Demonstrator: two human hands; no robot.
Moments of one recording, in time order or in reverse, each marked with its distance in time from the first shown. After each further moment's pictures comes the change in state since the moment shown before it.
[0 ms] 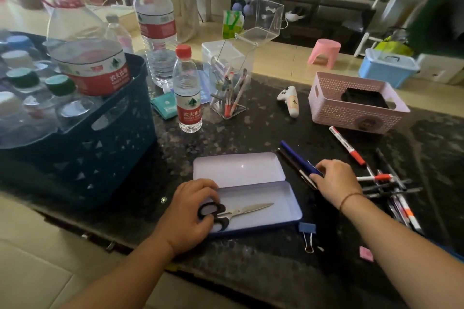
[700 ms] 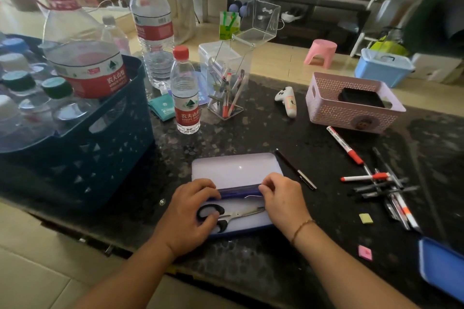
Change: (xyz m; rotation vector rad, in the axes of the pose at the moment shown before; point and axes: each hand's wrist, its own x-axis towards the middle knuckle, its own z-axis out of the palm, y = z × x) left_hand 0.000 0.004 -0.001 0.026 0.034 0.018; right_hand -0.072 -0.082 0.030 0.428 -0.006 -0.201
